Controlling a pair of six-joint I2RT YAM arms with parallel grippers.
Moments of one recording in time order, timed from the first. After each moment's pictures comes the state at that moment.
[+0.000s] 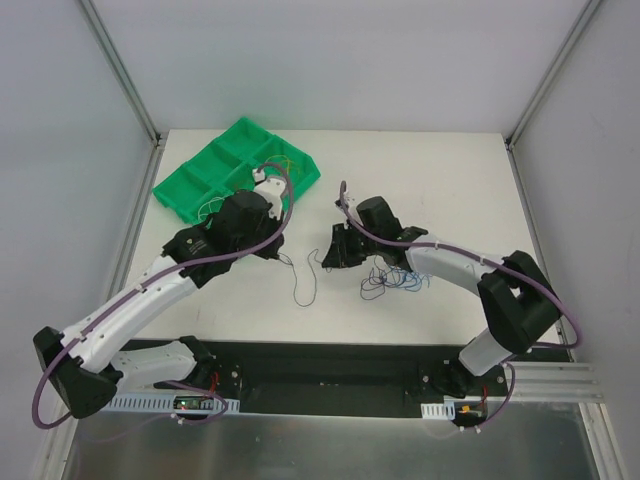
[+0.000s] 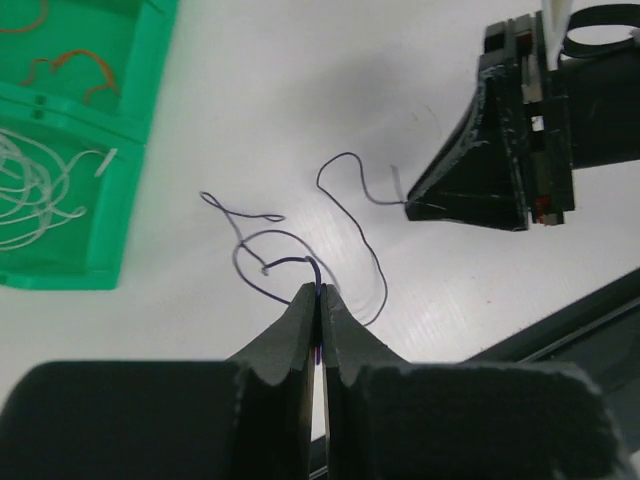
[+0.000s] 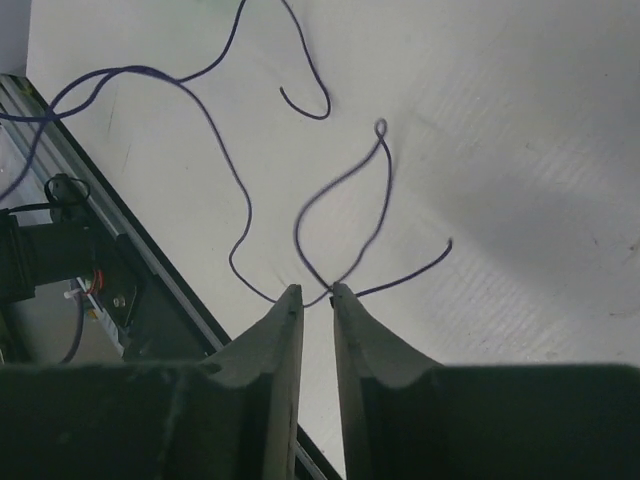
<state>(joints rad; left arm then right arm) -0.75 1.05 1.12 -0.73 -0.18 -0.29 0.70 1.56 0.94 -0.09 -0.43 0.49</state>
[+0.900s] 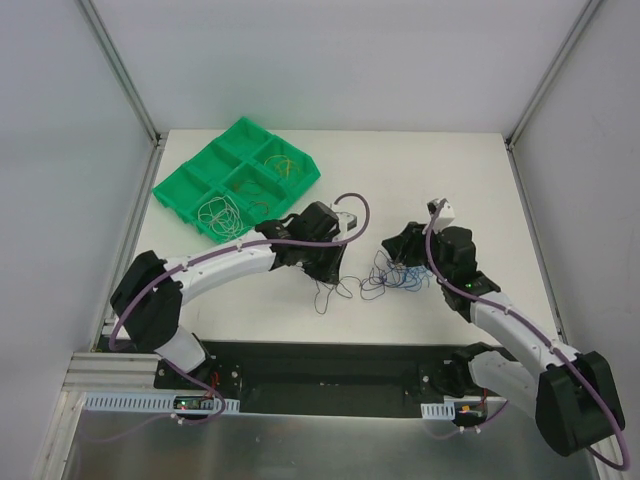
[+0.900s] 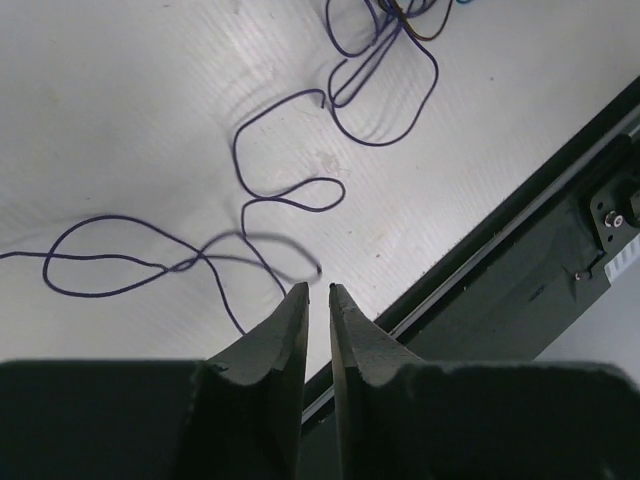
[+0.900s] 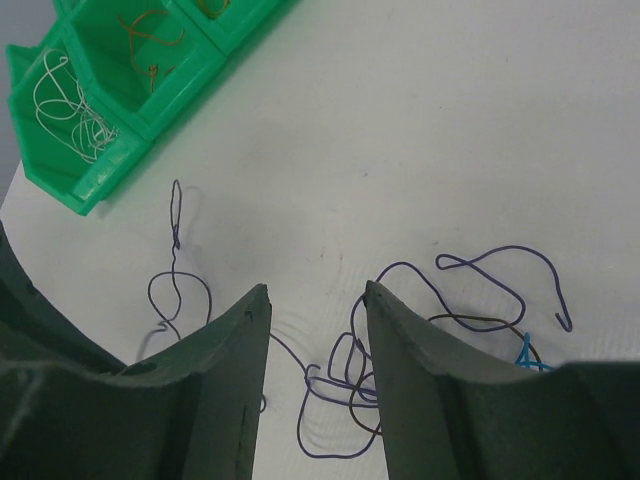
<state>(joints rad) -0.85 1.56 1.14 -0.54 0.24 -0.39 0.40 1.00 0.45 0.19 -0.19 0.47</state>
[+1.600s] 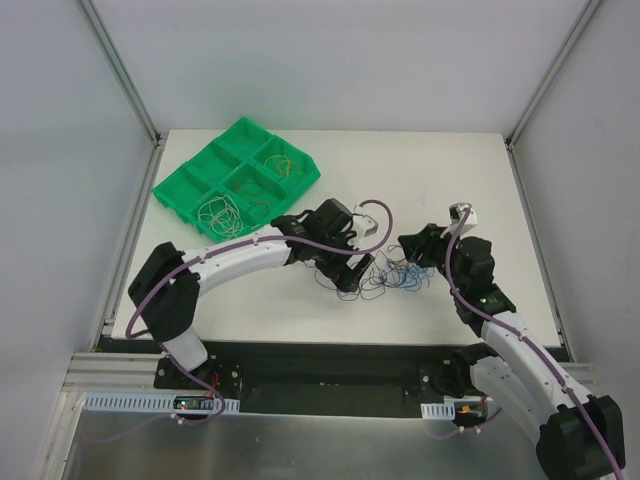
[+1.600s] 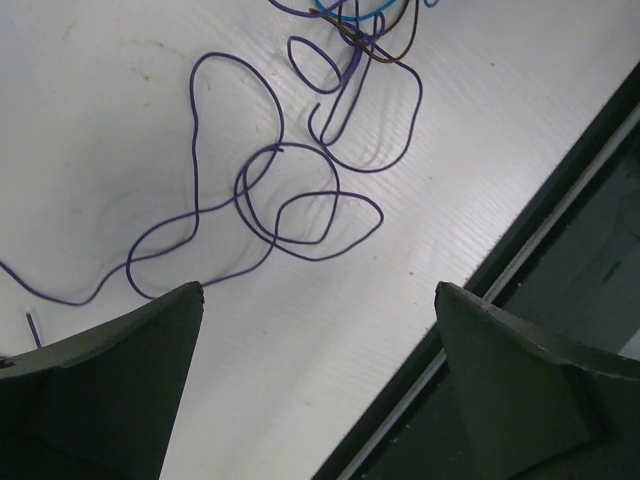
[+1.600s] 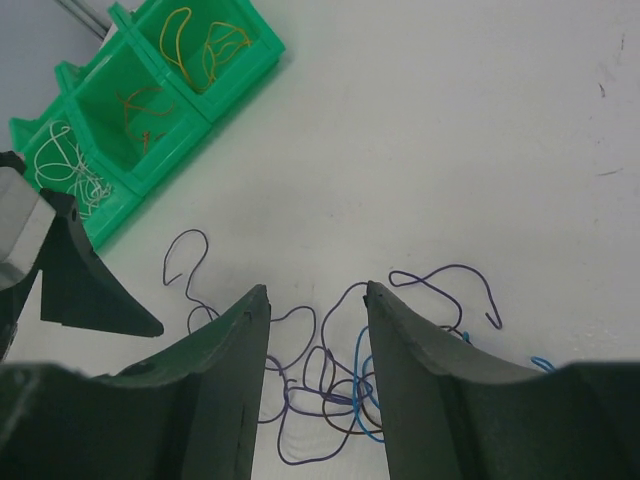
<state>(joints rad) -0.90 1.62 1.22 -0.55 0.26 -0.17 0.34 0.78 0.41 0.14 -0.12 0.45</state>
